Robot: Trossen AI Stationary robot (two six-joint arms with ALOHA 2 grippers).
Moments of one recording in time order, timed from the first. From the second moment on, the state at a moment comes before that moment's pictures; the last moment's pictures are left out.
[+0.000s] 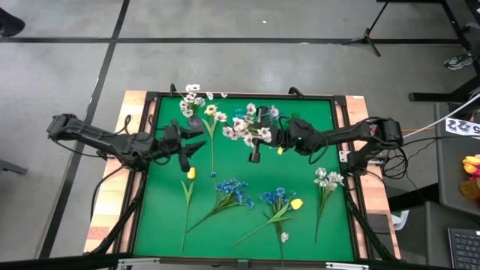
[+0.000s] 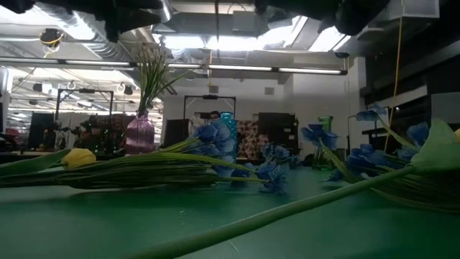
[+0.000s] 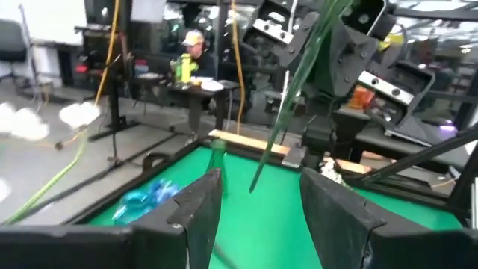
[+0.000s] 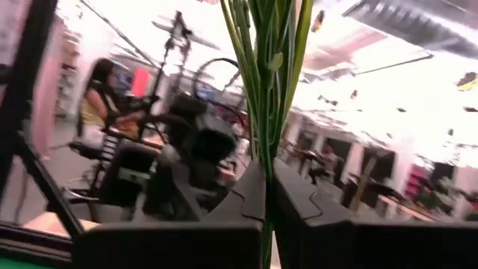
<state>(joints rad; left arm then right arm) -0.21 0.79 0.46 0.34 -0.59 -0.12 -0.03 1.62 0.98 1.02 -0.05 -0.32</state>
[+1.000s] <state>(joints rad) -0.12 1.03 0.48 0.72 -0.36 0.02 -0.03 1.73 1.11 0.99 -0.15 -0.33</state>
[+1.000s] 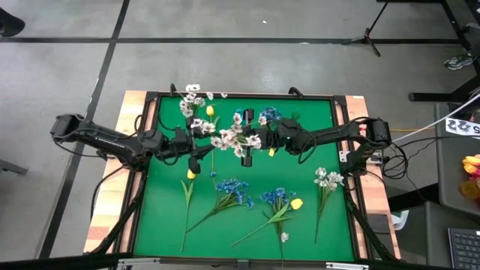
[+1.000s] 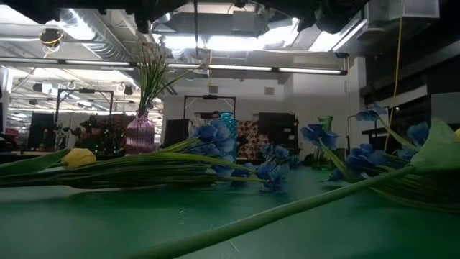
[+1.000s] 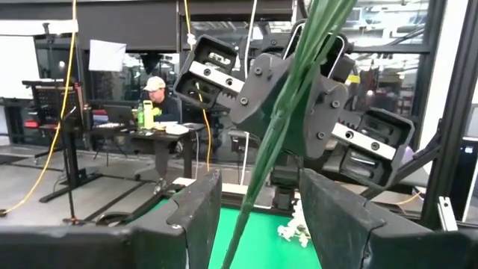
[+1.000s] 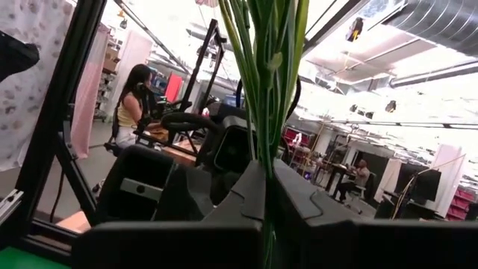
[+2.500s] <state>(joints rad) -0.06 1.08 0.54 0.65 -0.33 -0.03 -0.05 1.71 1.11 0.80 -0.20 -0.34</state>
